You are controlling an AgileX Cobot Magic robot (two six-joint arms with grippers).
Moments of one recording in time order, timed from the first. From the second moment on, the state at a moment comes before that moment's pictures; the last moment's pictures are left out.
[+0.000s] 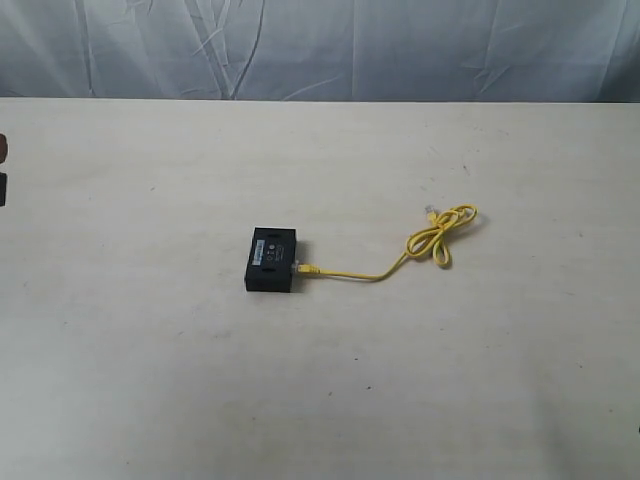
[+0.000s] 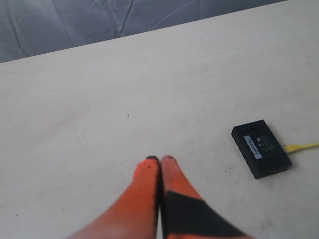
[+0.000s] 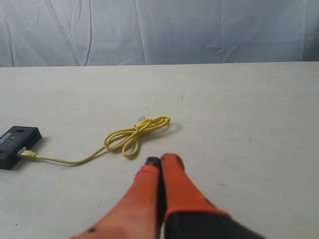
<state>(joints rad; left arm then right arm) -0.06 0.89 -0.65 -0.58 0.48 0.70 0.22 0.01 0.00 0.00 0.32 0.05</state>
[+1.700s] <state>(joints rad) -0.04 0.23 -0.20 -0.37 0.31 0.74 0.20 0.01 0.00 0.01 0.32 0.05</state>
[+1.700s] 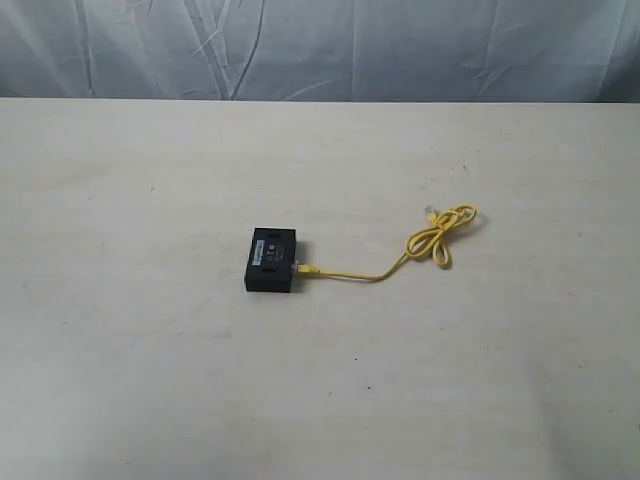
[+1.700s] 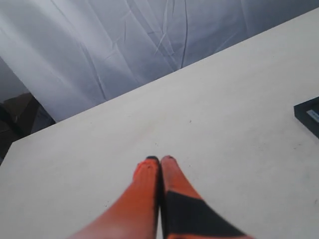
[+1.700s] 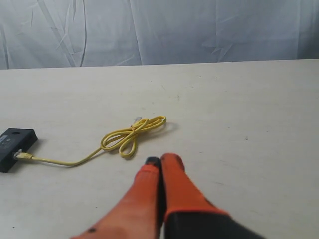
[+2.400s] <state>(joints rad) 0.01 0.01 -0.01 -0.29 0.25 0.74 0.20 0.01 0.00 0.01 0.32 0.05</state>
